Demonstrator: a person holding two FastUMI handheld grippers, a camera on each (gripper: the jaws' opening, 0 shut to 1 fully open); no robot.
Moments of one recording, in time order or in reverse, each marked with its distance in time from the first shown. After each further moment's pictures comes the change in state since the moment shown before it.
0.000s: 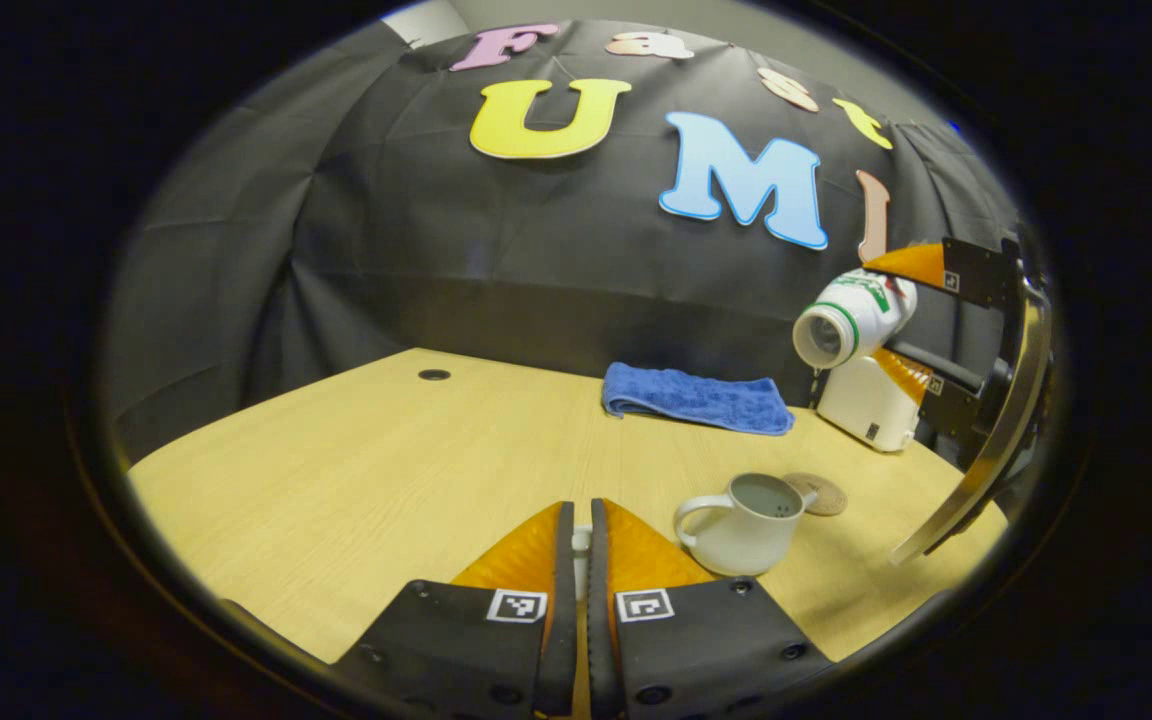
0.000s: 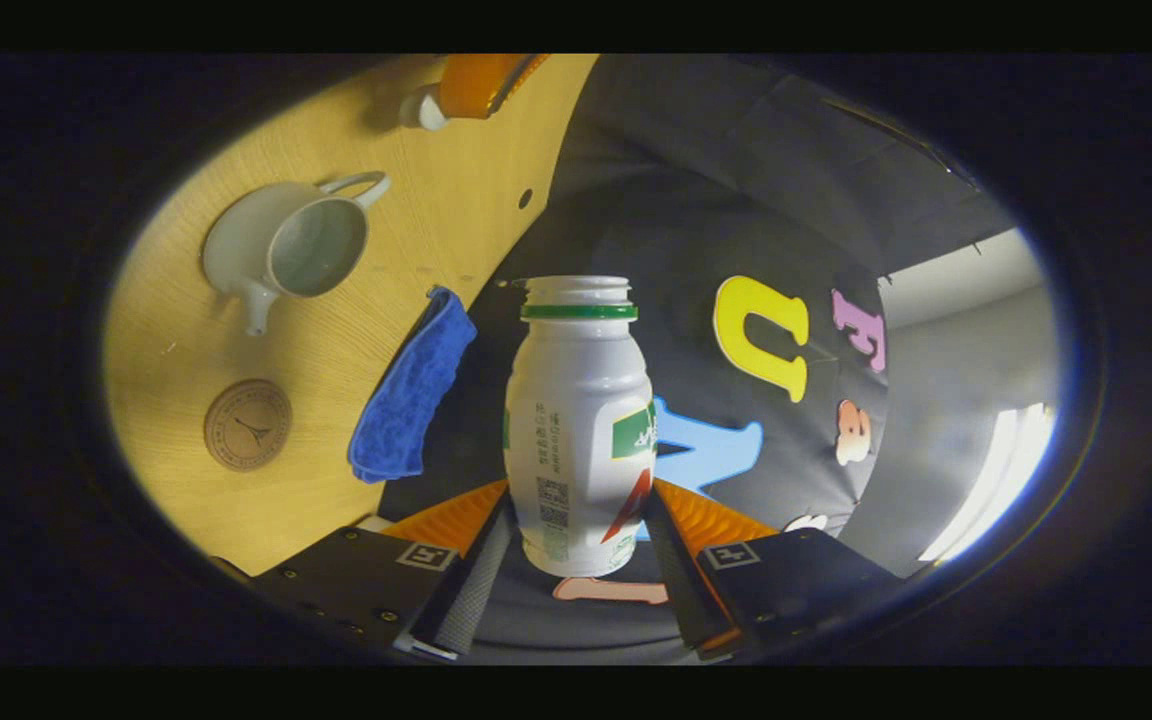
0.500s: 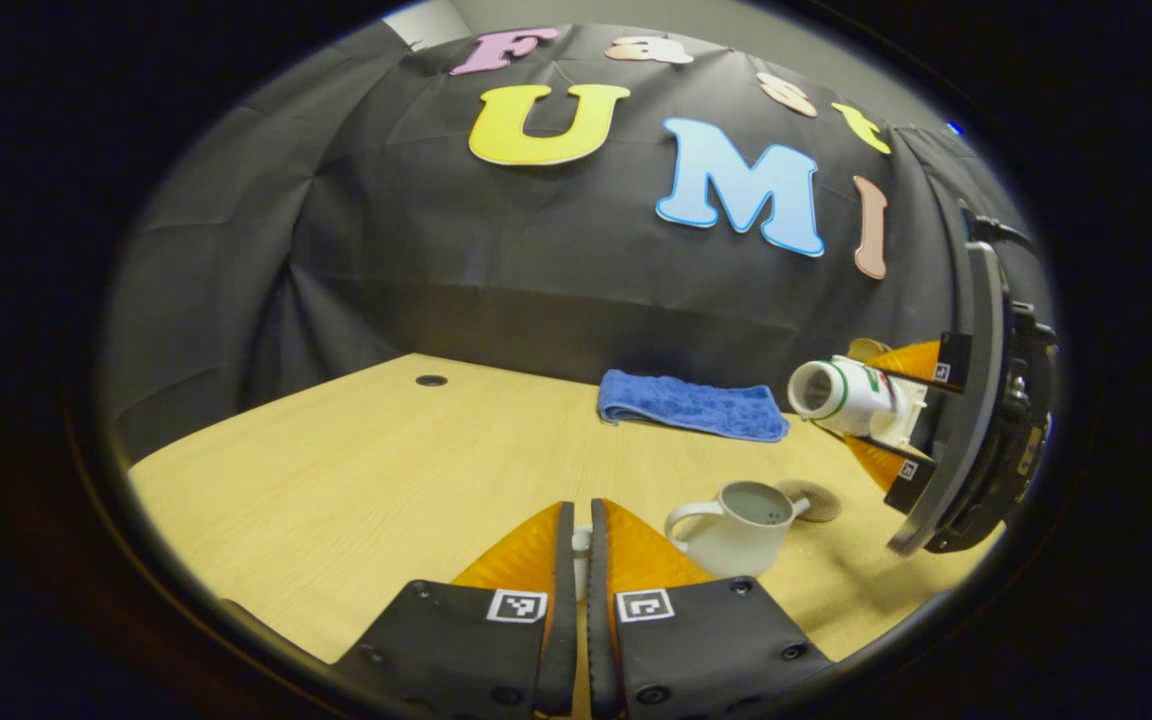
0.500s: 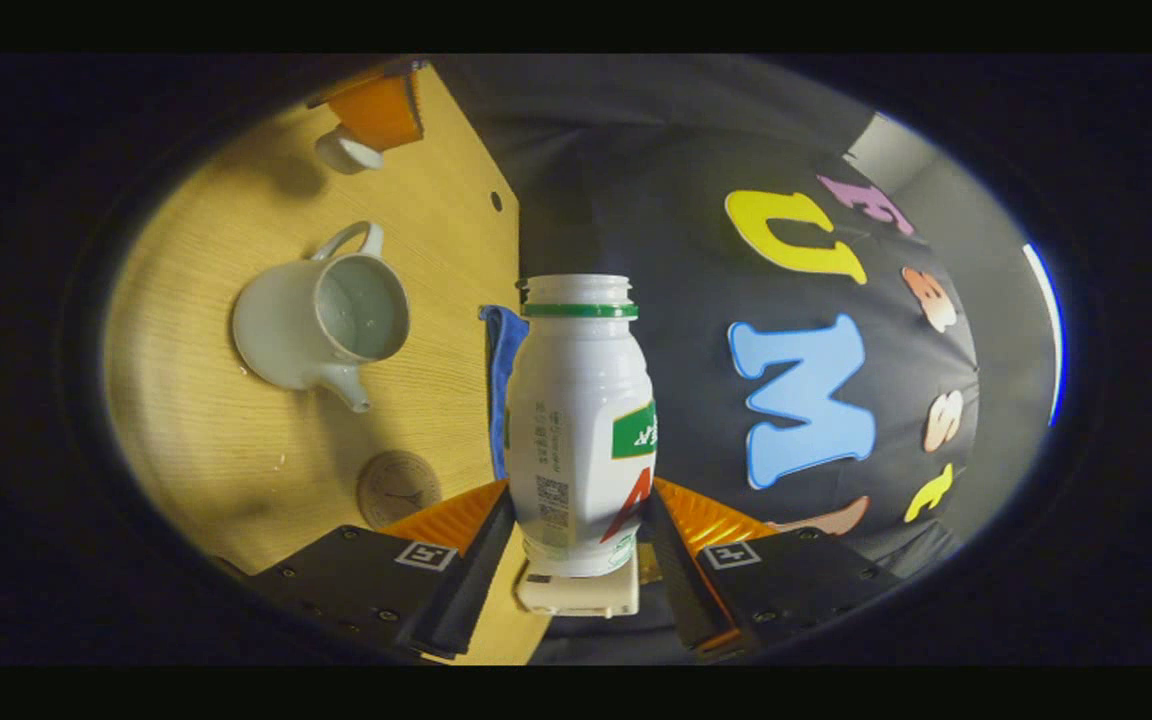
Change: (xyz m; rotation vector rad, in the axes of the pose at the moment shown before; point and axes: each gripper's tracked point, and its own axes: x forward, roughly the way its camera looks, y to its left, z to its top) left arm -0.005 -0.005 0.003 -0.004 -0.020 -0.015; right arm -0.019 0.077 0.000 0.468 0.092 0.239
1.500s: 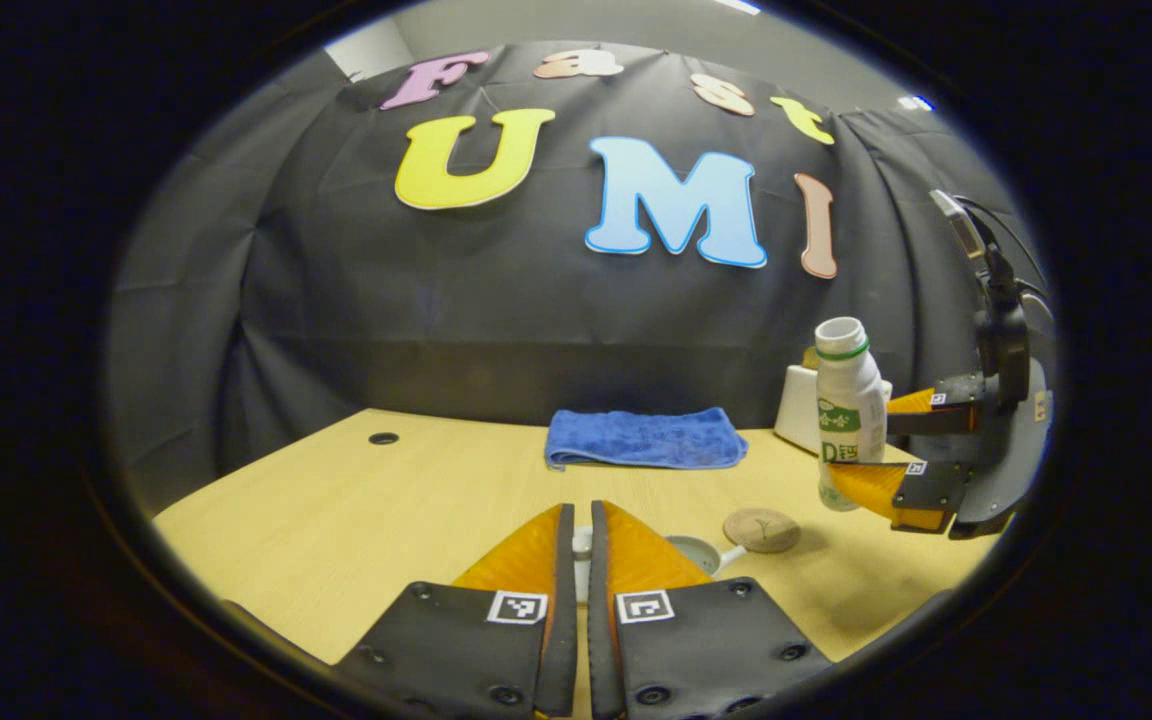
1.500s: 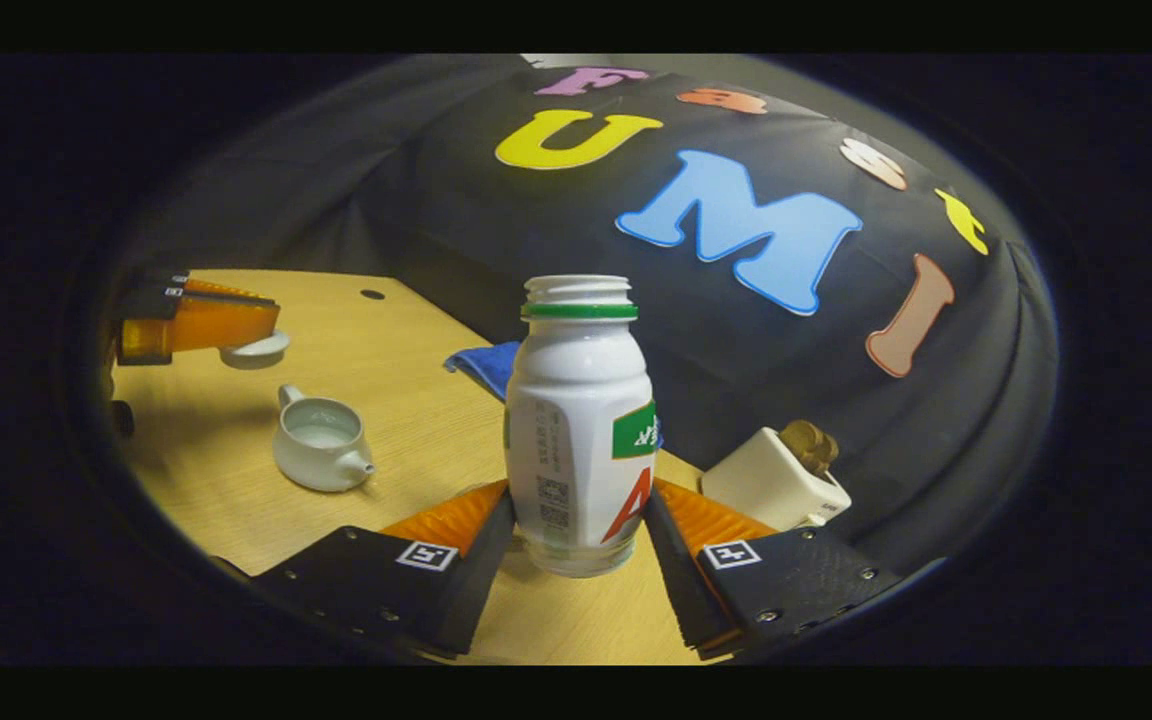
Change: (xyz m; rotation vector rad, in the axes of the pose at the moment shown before) left arm 0.010 -0.065 0.053 0.119 -0.078 -0.093; right arm -0.023 -0.018 -0.027 0.849 0.044 0.181
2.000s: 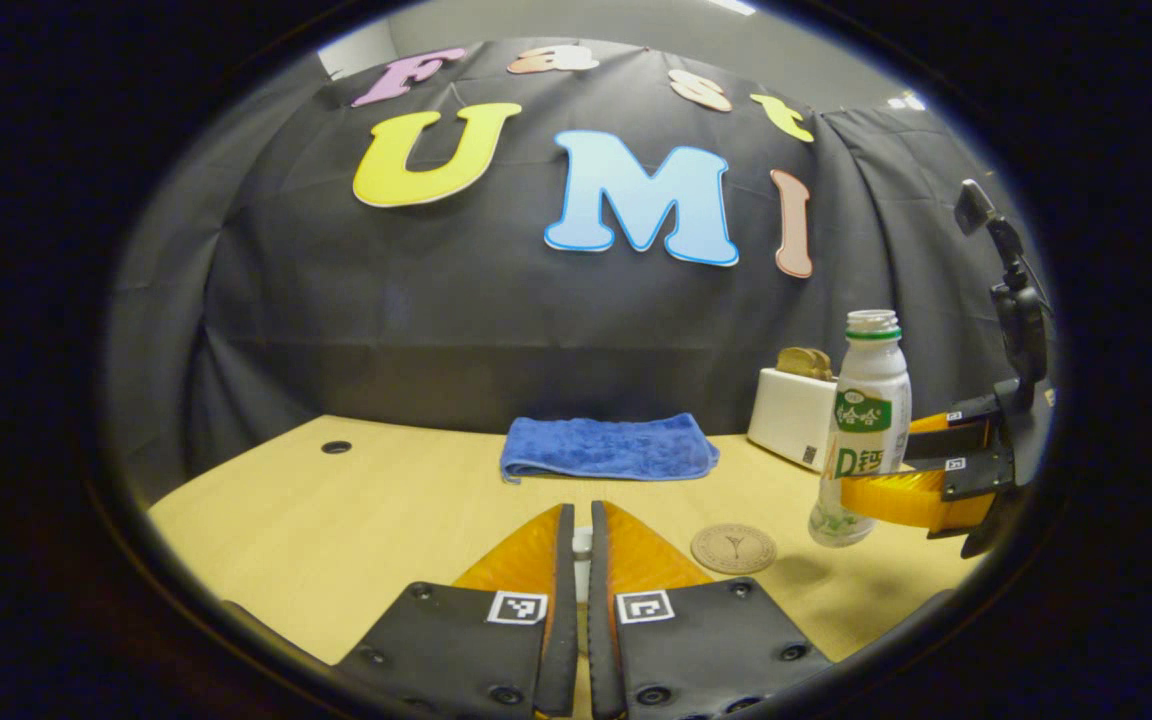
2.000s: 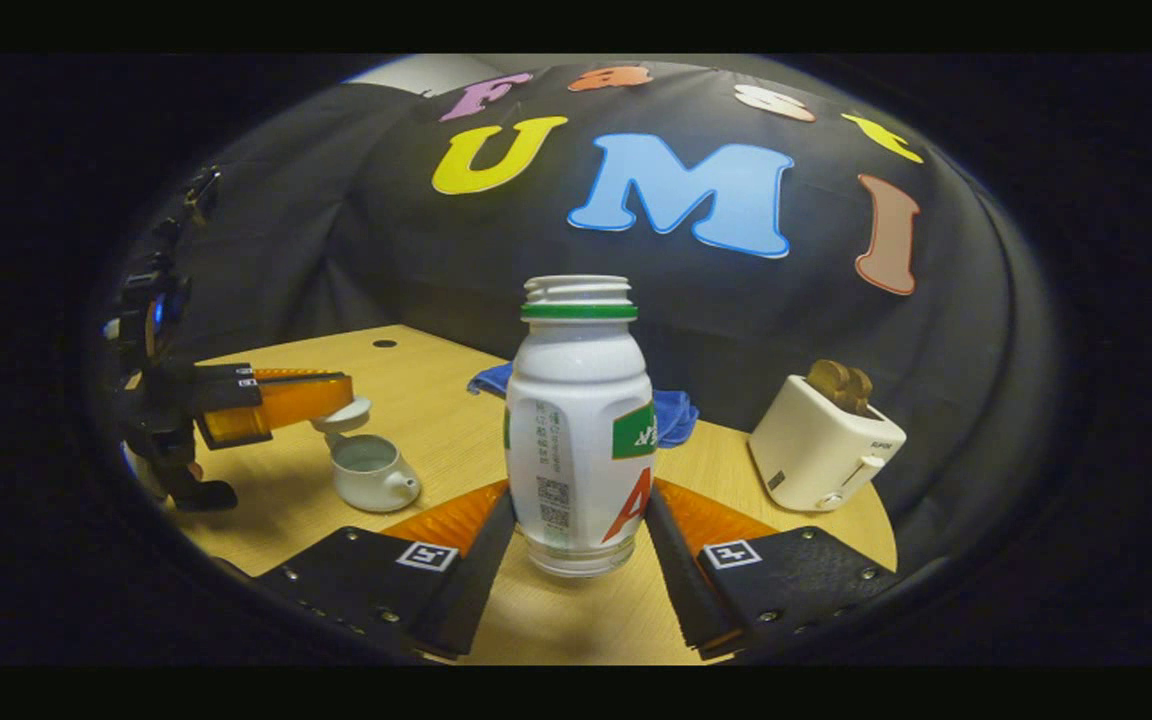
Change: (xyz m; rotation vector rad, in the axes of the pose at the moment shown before) left arm 0.038 -0.043 -0.006 -0.014 0.011 -0.097; right arm -0.009 -0.004 -0.005 0.282 -0.002 0.125
